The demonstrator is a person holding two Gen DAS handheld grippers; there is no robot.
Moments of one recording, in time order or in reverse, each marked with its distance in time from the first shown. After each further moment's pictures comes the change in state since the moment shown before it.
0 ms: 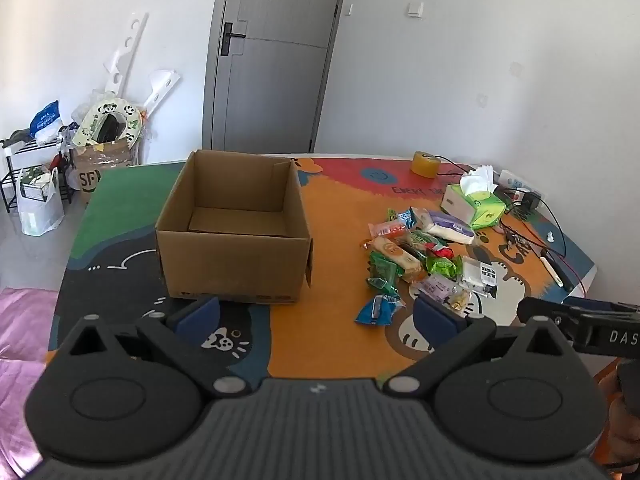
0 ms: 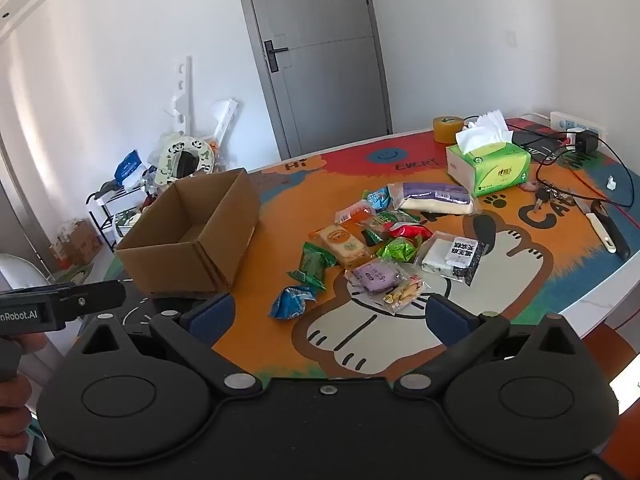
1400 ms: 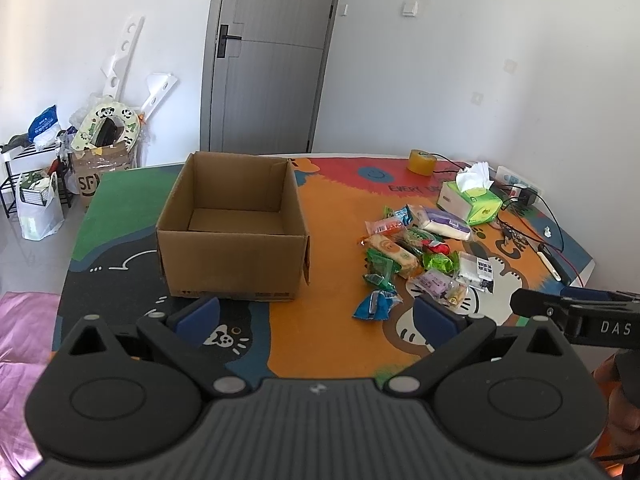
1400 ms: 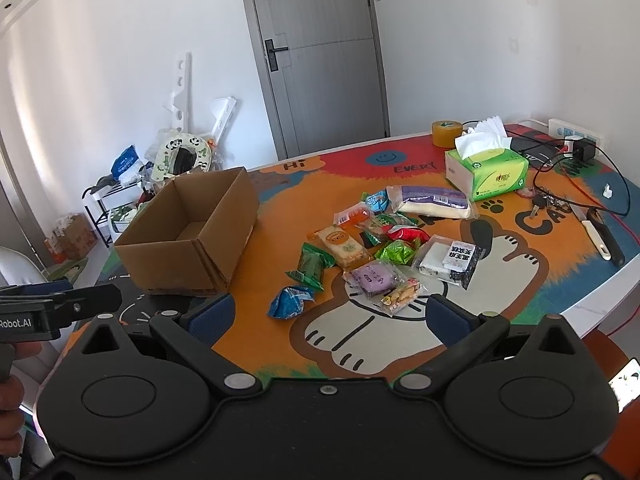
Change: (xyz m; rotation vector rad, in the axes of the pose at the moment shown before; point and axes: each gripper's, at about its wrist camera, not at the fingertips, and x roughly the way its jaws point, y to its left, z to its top) left arm -0.006 -0.003 -0.002 0.027 0.009 0.003; right arm -0.004 0.007 0.002 -0.017 -0.008 -0.013
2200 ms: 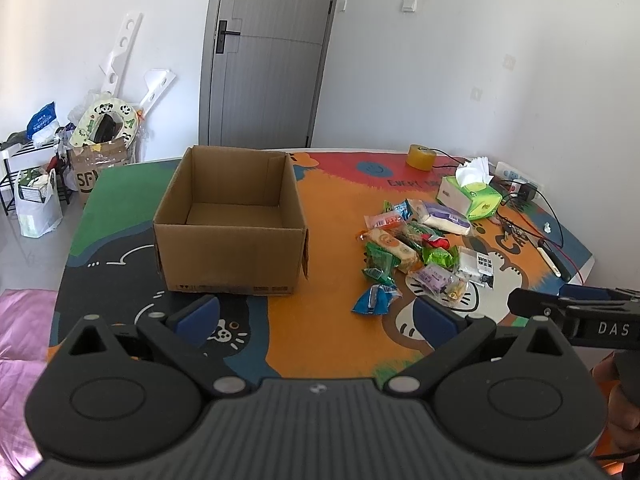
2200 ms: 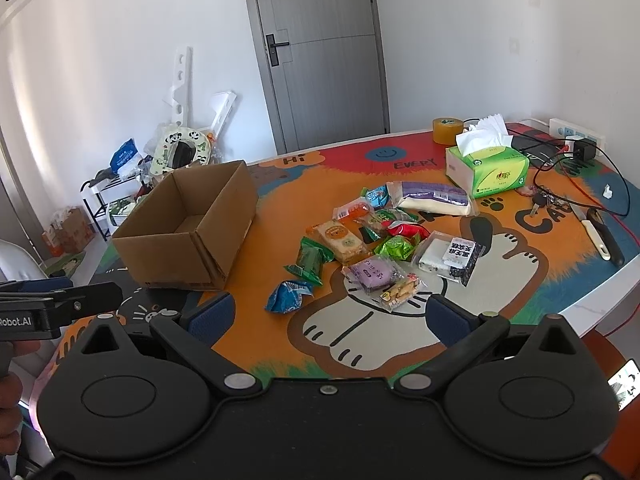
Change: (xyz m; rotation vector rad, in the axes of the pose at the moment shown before) left arm 0.003 0.000 -0.006 0.003 0.009 -0.002; right arm 0.003 0.000 -0.002 -0.010 0.014 -0.003
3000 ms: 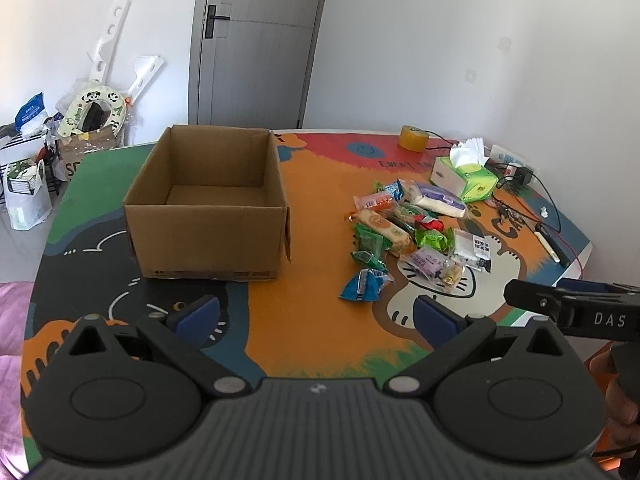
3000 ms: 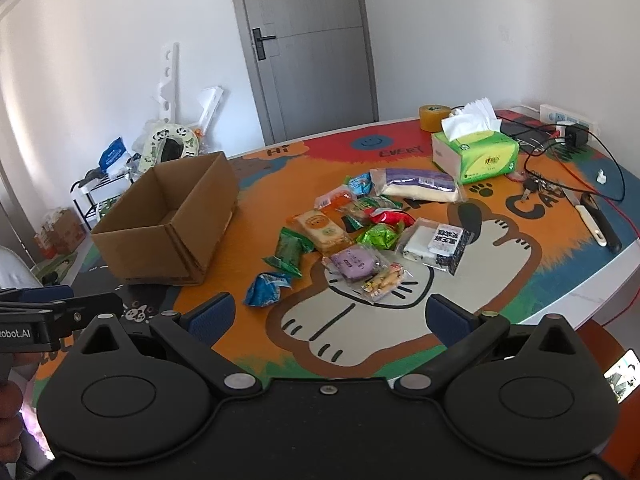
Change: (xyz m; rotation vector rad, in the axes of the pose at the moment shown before) left arm 0.027 -0.012 -0.005 0.009 0.052 -0.016; right arm 0.017 -0.018 -0.008 0.029 0.019 -0.026
